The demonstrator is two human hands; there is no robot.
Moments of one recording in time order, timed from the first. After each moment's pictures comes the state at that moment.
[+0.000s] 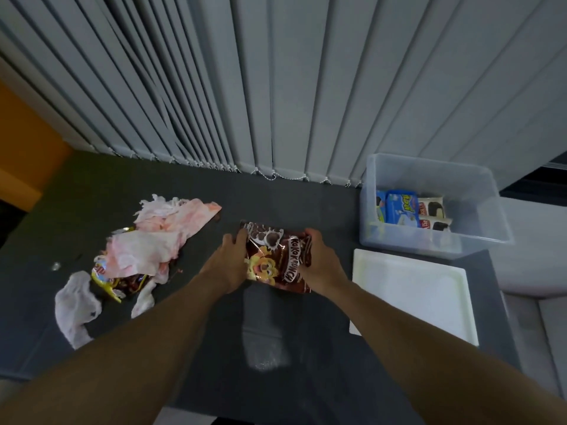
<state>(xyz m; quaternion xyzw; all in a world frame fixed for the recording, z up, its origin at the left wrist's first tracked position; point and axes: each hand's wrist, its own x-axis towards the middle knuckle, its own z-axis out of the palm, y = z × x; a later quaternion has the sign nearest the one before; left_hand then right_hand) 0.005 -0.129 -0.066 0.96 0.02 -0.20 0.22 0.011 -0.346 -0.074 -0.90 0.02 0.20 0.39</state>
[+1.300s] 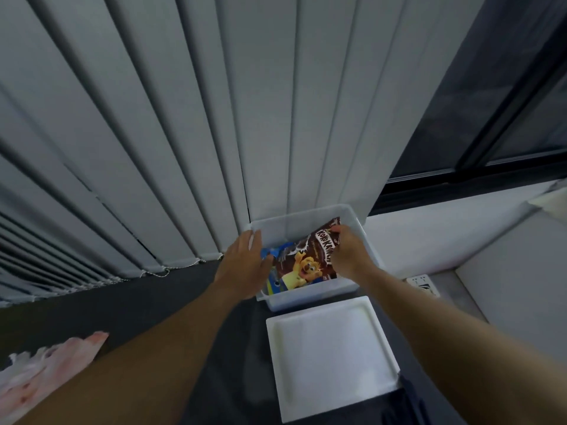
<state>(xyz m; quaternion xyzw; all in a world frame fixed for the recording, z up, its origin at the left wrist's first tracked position) 0.155 -0.371 -0.015 0.96 -0.24 -0.08 0.14 0.098 -0.600 -0.003 -0.90 0.24 -0.01 0.38</state>
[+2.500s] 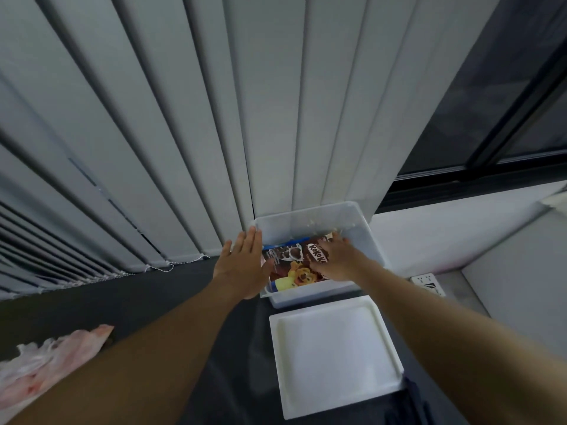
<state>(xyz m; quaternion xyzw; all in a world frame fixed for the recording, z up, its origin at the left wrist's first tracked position) 0.158 -0.363 -0.024 0.96 -0.24 -0.13 -0.01 0.114 -0.600 -0.034 -0.97 0.10 0.18 0.16</state>
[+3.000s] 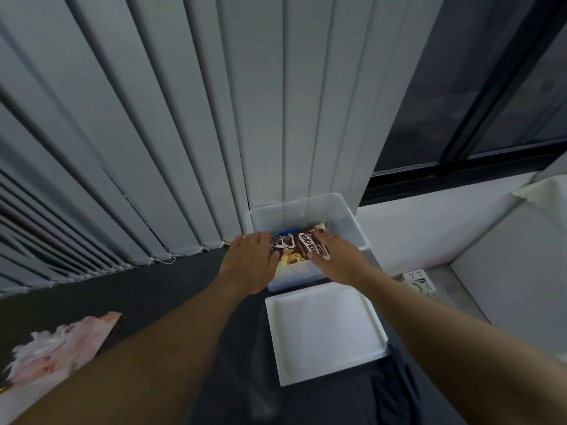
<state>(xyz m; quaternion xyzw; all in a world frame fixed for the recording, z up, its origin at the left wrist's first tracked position) 0.096 -0.369 0.023 0.95 -0.30 -0.03 0.08 0.038 -0.594 -0.016 -0.95 0.08 0.02 0.29</state>
